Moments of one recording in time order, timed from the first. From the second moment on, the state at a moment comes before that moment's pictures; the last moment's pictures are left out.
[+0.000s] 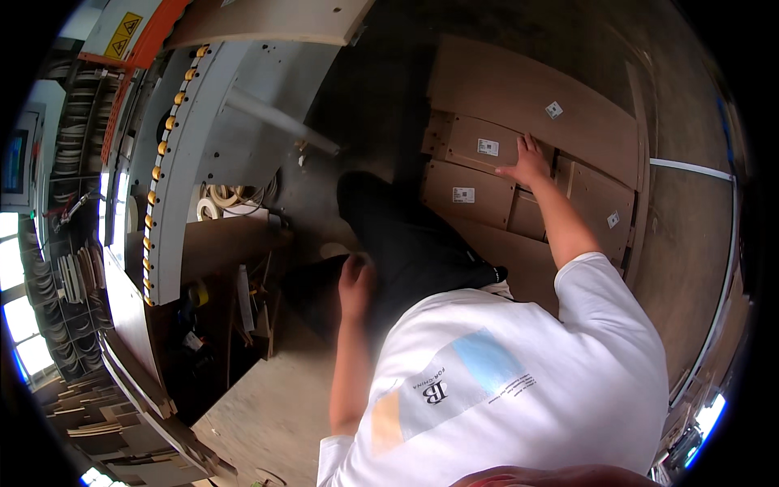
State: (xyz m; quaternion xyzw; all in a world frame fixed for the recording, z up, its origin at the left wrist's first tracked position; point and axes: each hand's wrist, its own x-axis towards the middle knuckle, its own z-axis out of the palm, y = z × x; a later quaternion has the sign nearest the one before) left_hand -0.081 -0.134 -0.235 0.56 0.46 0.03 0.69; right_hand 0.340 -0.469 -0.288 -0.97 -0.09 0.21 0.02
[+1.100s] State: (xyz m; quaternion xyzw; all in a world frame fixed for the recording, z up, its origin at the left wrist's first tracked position) left_hand -0.006 -0.186 -0.108 0.51 0.22 -0.01 0.83; right_hand 0.176 -0.345 -0.158 -0.66 -0.02 0.34 0.68
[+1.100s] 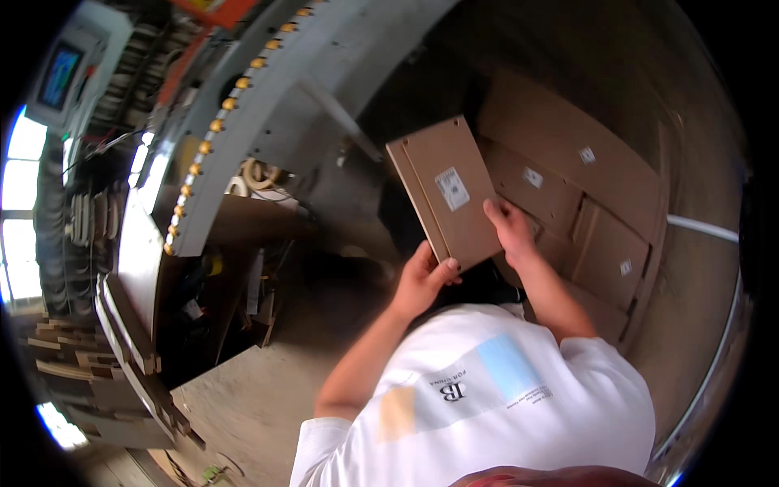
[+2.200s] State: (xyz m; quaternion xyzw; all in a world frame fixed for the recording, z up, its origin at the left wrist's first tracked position) left_hand -0.036 0.194 0.070 0.89 0.42 0.11 -0.13; right_hand 0.235 -0.416 -0.292 -0.96 -0.17 0.17 0.13
